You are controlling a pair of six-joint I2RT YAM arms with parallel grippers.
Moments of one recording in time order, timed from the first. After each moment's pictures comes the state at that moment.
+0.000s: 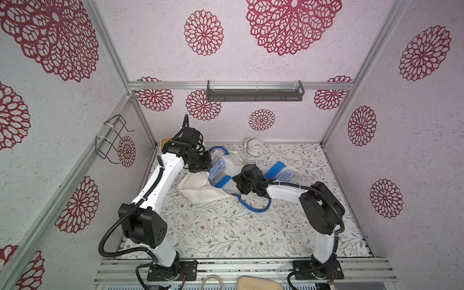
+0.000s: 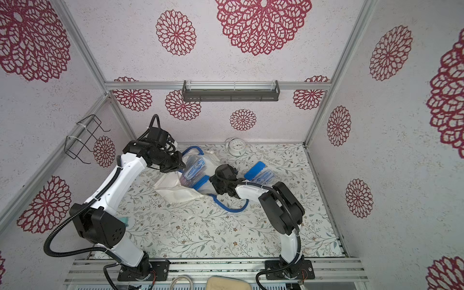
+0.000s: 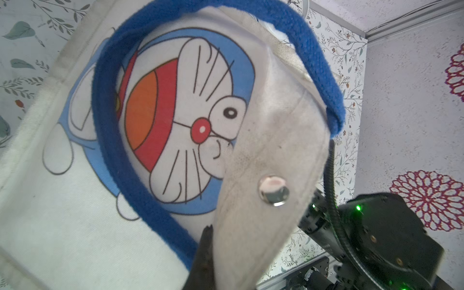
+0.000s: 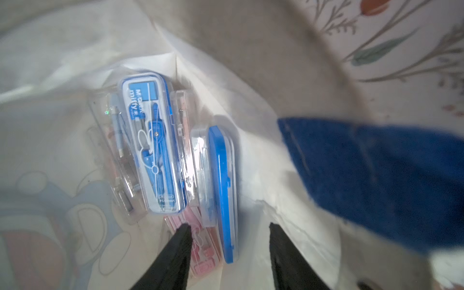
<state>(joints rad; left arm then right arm) -0.26 1.68 1.74 -1.12 0.30 -0.46 0.74 1.88 1.19 0.02 -0.05 1.50</state>
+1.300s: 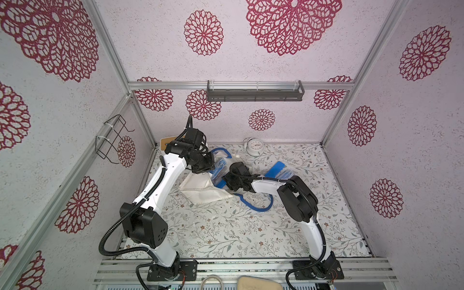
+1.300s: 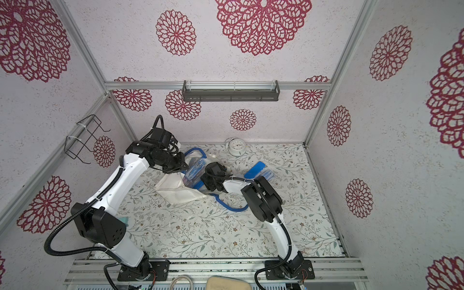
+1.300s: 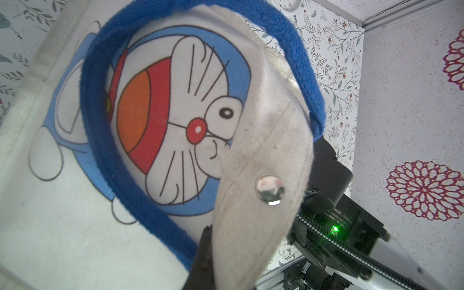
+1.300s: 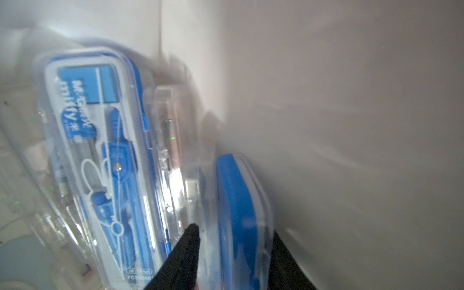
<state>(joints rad) -0.30 1.68 1.74 -1.12 0.31 -0.47 0.74 2.24 1.53 0.06 -0.13 1.49</state>
